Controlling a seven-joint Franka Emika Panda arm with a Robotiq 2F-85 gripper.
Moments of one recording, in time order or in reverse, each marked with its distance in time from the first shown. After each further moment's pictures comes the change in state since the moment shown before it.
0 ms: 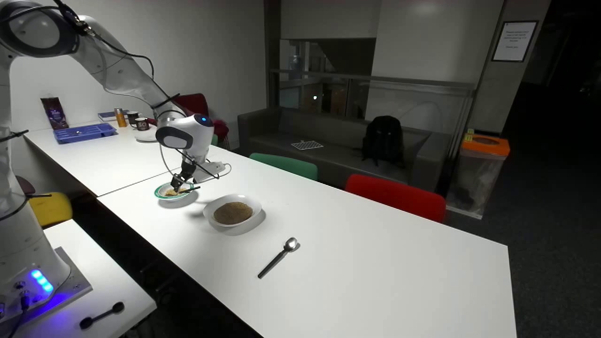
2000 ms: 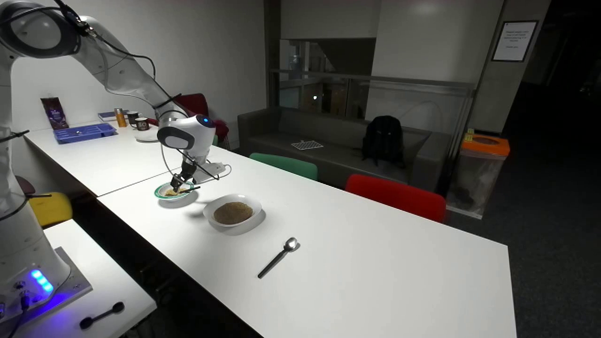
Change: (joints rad) arm -0.009 0.008 0.001 0.011 0.000 -0.031 0.000
